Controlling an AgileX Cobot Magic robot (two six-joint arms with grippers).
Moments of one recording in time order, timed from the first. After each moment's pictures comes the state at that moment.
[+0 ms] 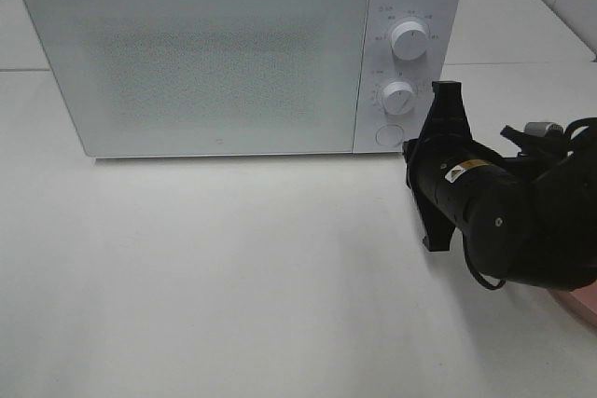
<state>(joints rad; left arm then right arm) 0.08 -0.01 -0.51 -0.19 1.04 0.08 0.62 1.88 -0.56 0.74 -0.94 1.30</state>
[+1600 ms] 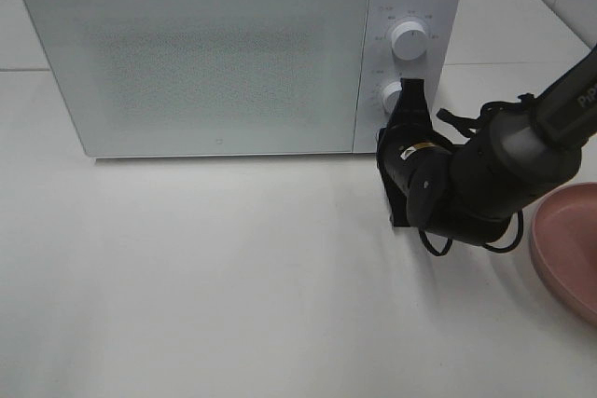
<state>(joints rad) 0.08 -0.01 -0.51 -0.19 1.04 0.08 0.56 2.12 -0.82 0.76 -0.89 1.30</state>
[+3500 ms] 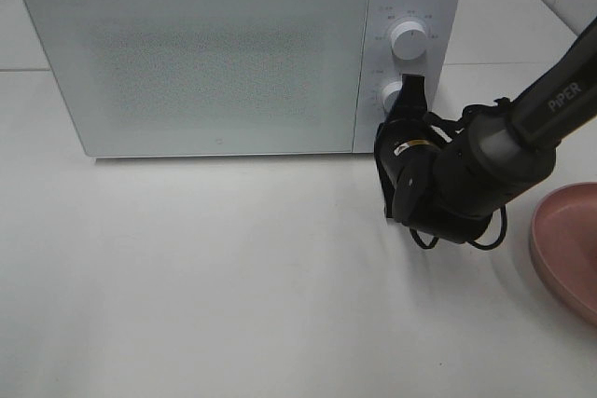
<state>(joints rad) 0.08 -0.01 -0.51 -0.19 1.04 0.08 0.56 2.16 -0.88 0.81 -0.96 1.31</state>
